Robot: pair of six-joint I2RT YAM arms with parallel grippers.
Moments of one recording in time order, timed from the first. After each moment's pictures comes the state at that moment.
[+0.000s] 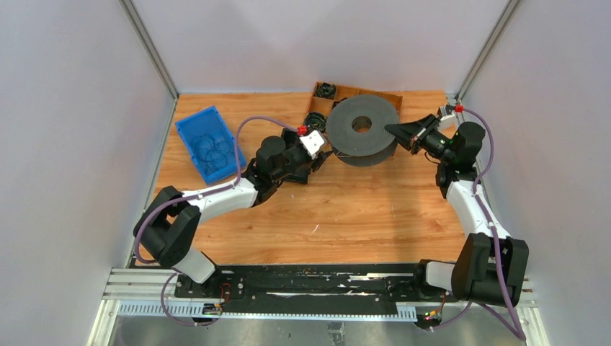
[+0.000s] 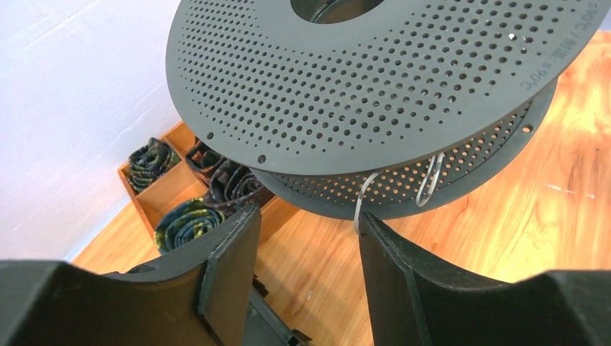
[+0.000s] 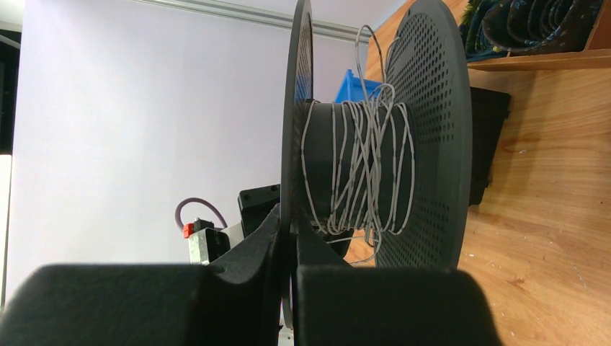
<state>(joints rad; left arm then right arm) -0.69 1.54 0.87 0.66 0.24 0.29 -0.14 1.24 0.79 0.44 -0.91 1.32</state>
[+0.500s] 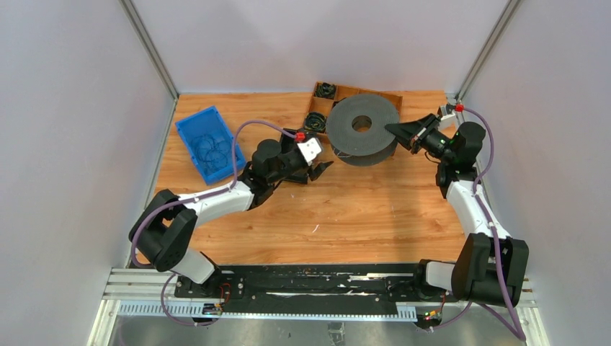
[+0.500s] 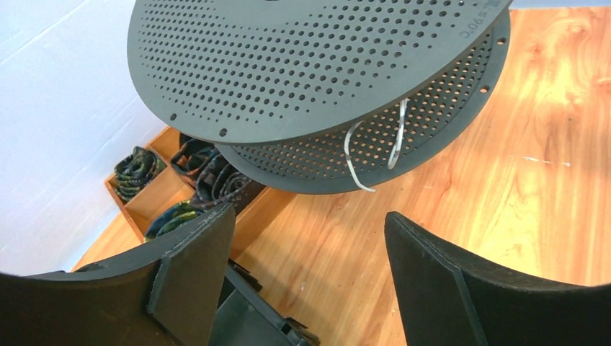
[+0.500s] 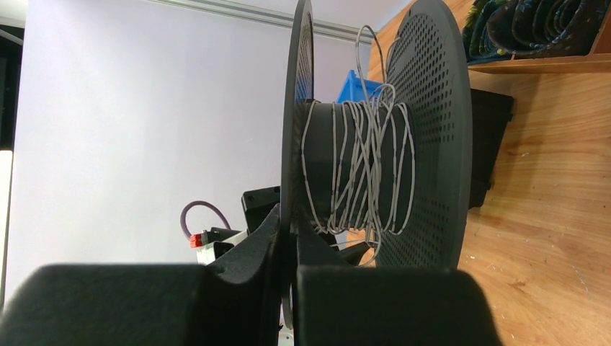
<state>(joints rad) -0.68 1.51 0.82 0.66 0.33 0.35 -0.14 1.24 0.79 0.45 -0.91 1.32</state>
